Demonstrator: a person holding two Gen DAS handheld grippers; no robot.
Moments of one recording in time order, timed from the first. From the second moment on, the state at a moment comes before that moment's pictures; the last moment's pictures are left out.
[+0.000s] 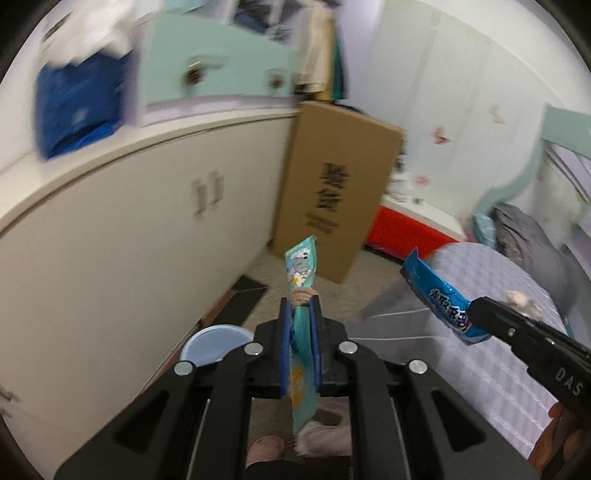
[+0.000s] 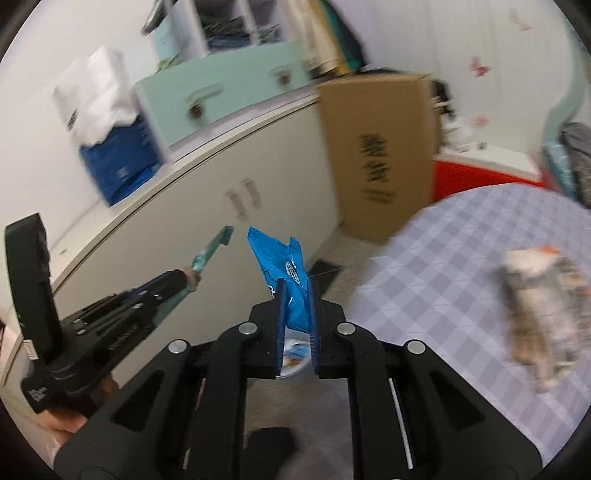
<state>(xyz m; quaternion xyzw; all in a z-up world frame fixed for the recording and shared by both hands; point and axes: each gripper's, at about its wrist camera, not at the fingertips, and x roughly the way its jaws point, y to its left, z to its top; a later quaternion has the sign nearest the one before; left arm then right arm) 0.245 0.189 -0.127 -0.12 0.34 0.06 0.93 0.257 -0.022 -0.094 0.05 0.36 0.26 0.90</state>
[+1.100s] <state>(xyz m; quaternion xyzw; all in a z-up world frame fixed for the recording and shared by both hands) 0.330 0.336 -0.349 -0.18 0.51 0.14 0.83 0.384 0.160 -0.327 0.00 0.49 0.25 0.83</state>
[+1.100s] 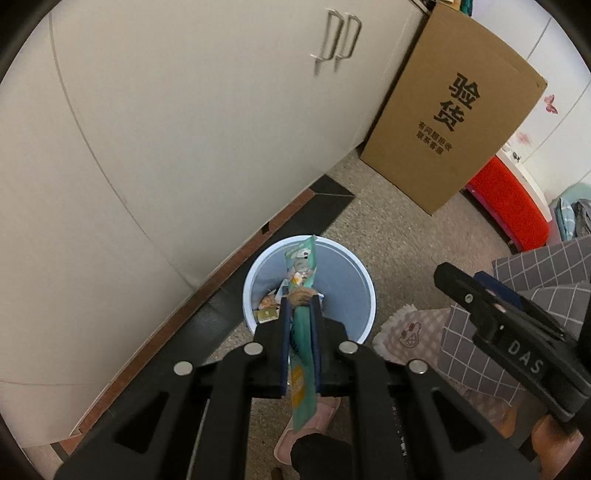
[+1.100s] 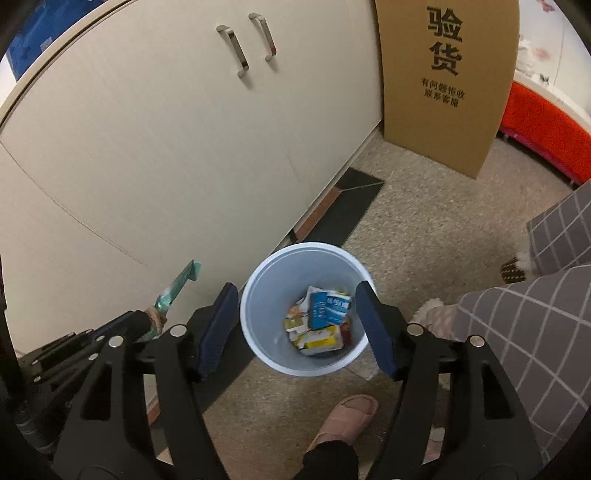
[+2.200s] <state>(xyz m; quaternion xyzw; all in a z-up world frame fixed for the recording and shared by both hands) 0.328 0.307 -0.248 -0.16 0.43 0.16 0.87 0.351 0.095 -0.220 0.09 0.39 0.20 0.89</state>
